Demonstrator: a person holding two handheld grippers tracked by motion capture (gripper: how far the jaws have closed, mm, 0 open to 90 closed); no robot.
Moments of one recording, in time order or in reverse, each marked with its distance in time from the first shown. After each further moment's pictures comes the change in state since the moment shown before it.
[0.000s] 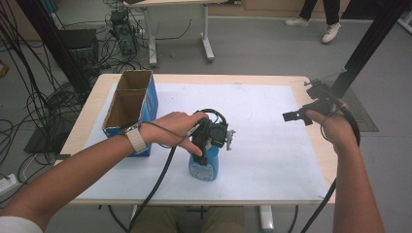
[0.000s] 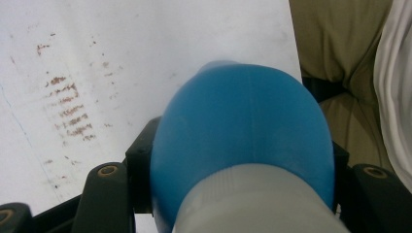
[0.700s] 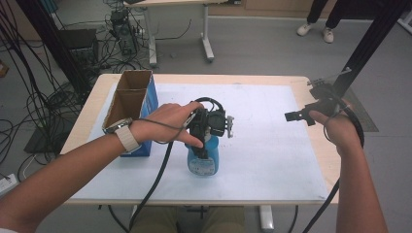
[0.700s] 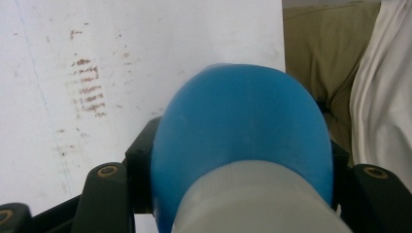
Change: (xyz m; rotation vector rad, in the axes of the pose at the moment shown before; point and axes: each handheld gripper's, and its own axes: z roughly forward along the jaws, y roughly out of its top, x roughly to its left) left arm -0.007 -0.011 -0.047 -0.045 0.012 -0.156; right arm 0.003 -0.005 -0.009 -0.016 -0.006 -0.005
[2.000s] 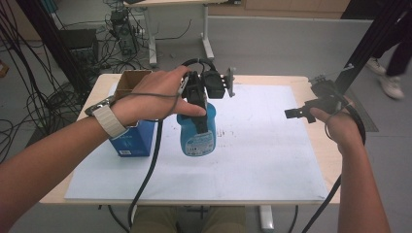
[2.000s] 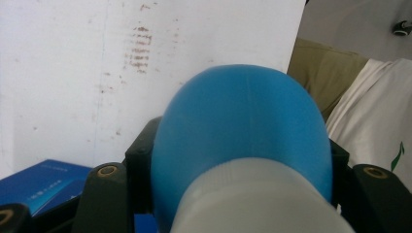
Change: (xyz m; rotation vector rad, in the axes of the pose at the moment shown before) left arm -0.001 0.001 -0.093 0.007 0.056 -0.314; right arm 0.001 0.003 -0.006 -0.027 0.009 -0.010
